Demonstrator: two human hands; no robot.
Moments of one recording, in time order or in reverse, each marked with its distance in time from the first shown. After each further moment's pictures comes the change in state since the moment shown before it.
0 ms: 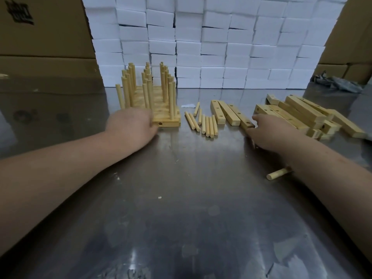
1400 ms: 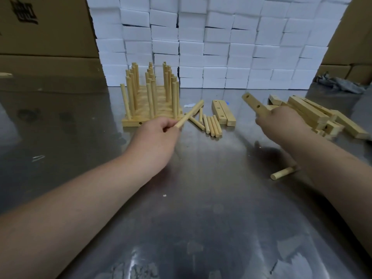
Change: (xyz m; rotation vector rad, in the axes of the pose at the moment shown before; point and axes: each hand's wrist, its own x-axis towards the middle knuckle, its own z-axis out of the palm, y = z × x) left_hand -0.060 0.048 -0.026 -1.086 0.028 -0.242; right_hand -0.001 0.001 -0.014 0.297 0.103 0.140
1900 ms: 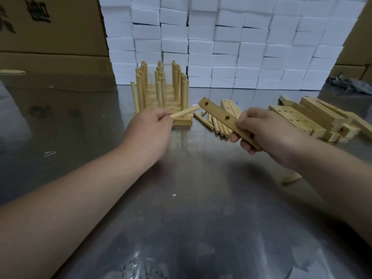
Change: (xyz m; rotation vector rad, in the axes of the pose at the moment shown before) left_hand 0.015 -0.008 -0.015 0.017 0.105 0.004; right_hand -0.061 -0.035 0.005 0.646 -0.409 -0.277
